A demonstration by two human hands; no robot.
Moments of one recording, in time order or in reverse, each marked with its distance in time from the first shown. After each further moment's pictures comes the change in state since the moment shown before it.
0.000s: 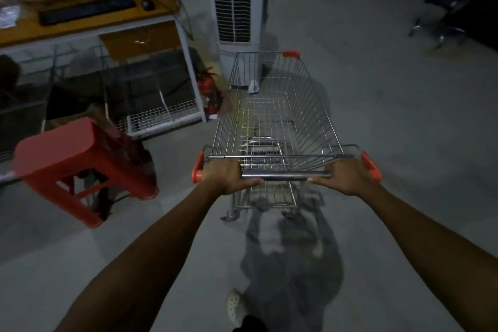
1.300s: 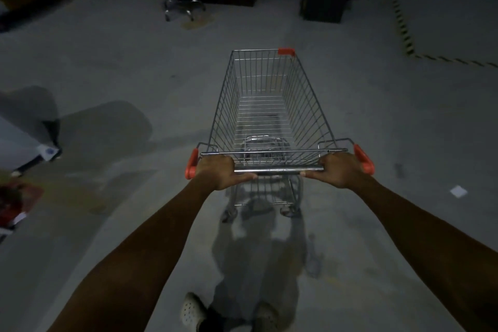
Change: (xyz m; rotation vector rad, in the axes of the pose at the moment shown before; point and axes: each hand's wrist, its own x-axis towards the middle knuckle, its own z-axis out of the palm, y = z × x) left_hand -0.025 0.564 0.039 0.288 0.006 0.849; right_hand -0.550 0.259 0.104 0.154 0.053 0.927
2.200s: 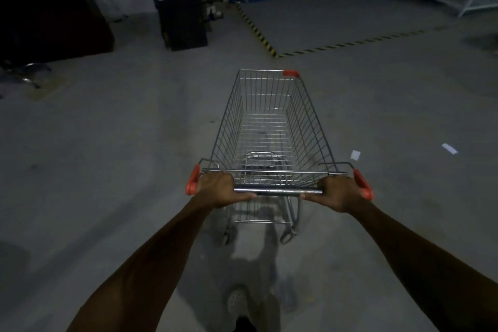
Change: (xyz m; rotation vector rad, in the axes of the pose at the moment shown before) left_hand 0.244 0.213 -0.078 0.083 -0.059 0.509; right_hand -0.056 0.221 0.011 0.173 0.016 0.512
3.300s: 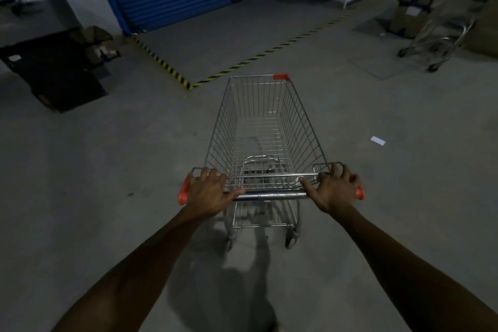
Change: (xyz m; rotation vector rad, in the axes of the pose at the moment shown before) left_hand 0.467 0.208 -0.111 0.134 0.128 0.237; right_hand 0.184 0.350 -0.074 -0.016 0.255 0.815
